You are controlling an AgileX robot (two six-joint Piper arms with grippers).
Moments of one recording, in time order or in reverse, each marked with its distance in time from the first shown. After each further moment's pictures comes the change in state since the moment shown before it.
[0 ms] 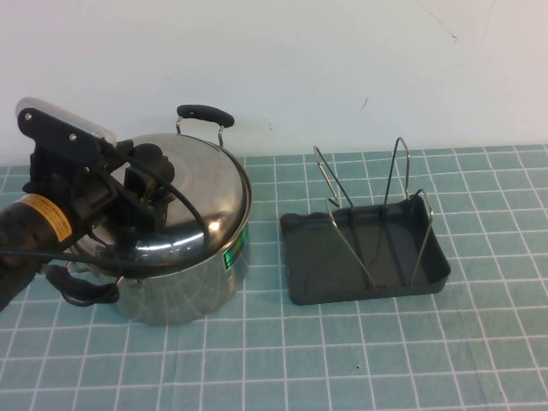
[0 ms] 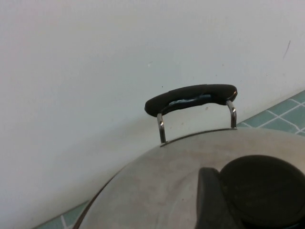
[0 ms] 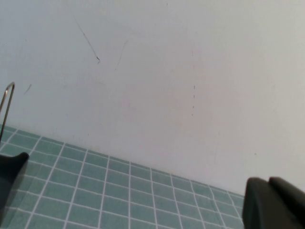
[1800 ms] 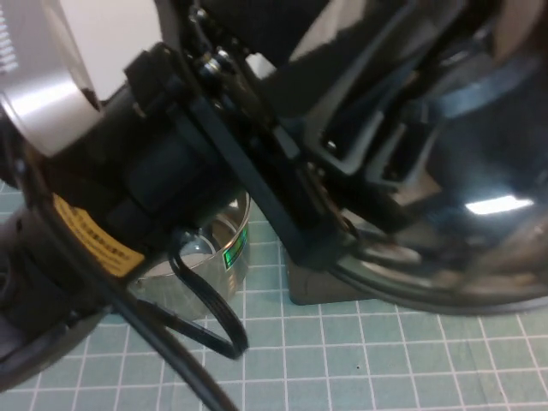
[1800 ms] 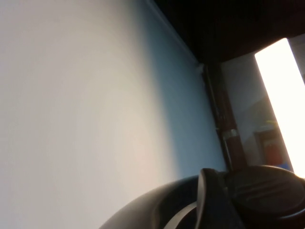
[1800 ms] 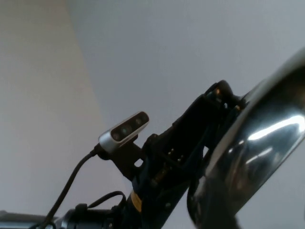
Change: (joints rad) right arm 0.000 0.162 -0.402 1.788 0.651 -0.663; left arm -0.613 -0.339 -0.132 -0.122 -0.505 -0.088
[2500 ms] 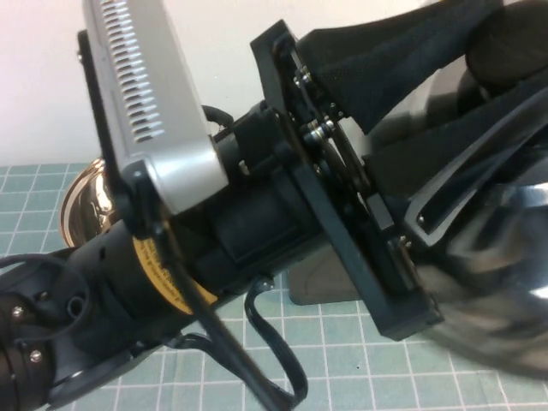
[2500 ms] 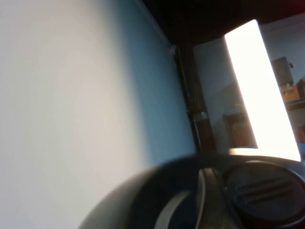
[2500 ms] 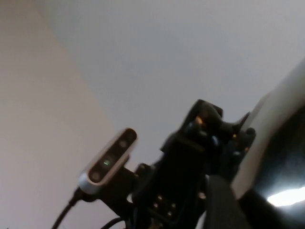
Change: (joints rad) right arm 0.000 0.225 -0.063 0.002 0.037 0.095; left arm -0.124 0.066 -0.005 0.008 0.013 0.022
